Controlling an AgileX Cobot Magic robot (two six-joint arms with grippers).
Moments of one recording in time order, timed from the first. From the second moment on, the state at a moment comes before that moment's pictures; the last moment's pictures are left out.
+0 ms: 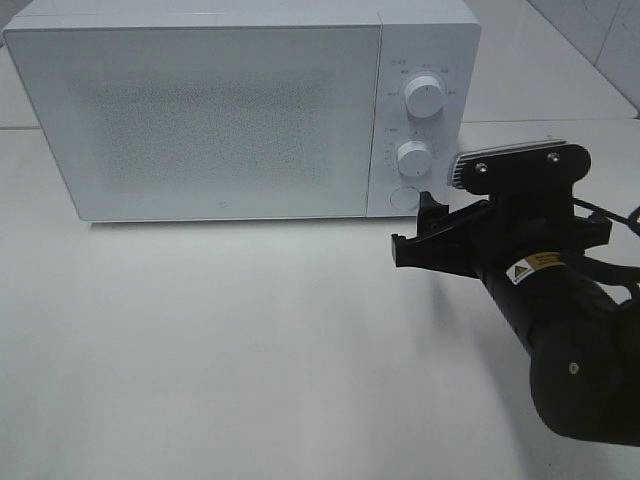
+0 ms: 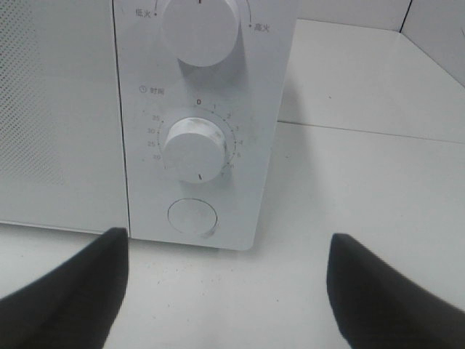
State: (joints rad) left arm -0.01 0.00 -0.52 -0.12 1.07 0.02; right arm 0.82 1.79 -0.42 0.81 -1.21 -0.32
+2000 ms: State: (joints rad) left arm -0.01 0.00 -0.52 -0.12 1.07 0.02; right arm 0.60 2.08 -0.77 0.60 -1.14 -0.23
